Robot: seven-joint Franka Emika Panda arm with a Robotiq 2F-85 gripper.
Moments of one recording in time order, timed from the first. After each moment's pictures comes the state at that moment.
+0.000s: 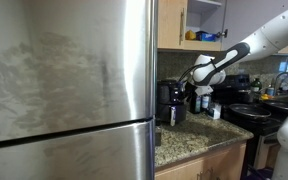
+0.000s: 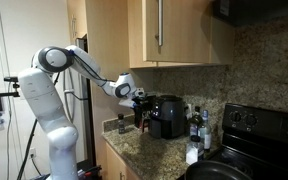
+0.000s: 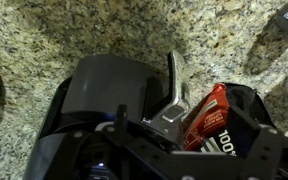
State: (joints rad) arm 0.13 -0.28 0.05 -2.50 0.06 2.68 -0.12
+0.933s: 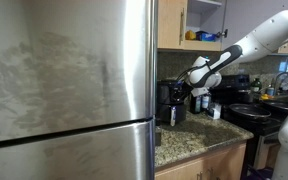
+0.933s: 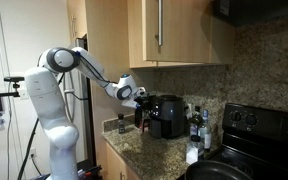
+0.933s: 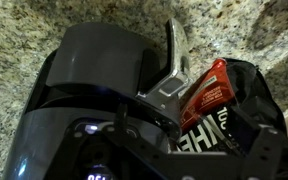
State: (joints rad) arm 0.16 -0.20 0.03 -2.48 0.11 2.84 -0.18
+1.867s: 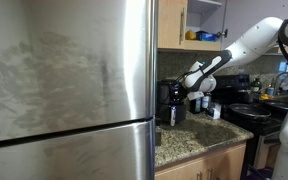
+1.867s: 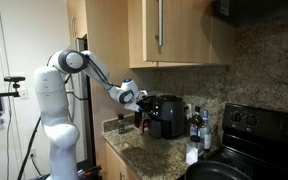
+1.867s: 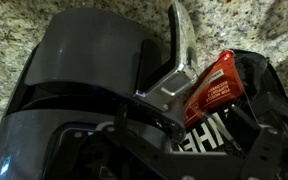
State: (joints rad) arm 0.19 -0.09 0.02 -2.44 0.17 2.95 -0.23
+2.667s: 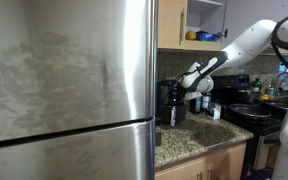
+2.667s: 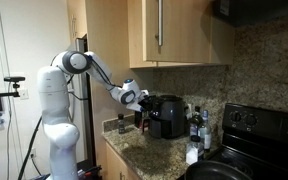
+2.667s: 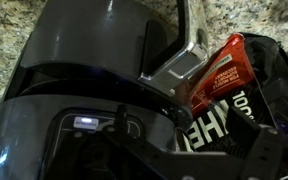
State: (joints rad) arm 0.19 -0.04 0.01 -2.40 0.19 3.00 -0.23
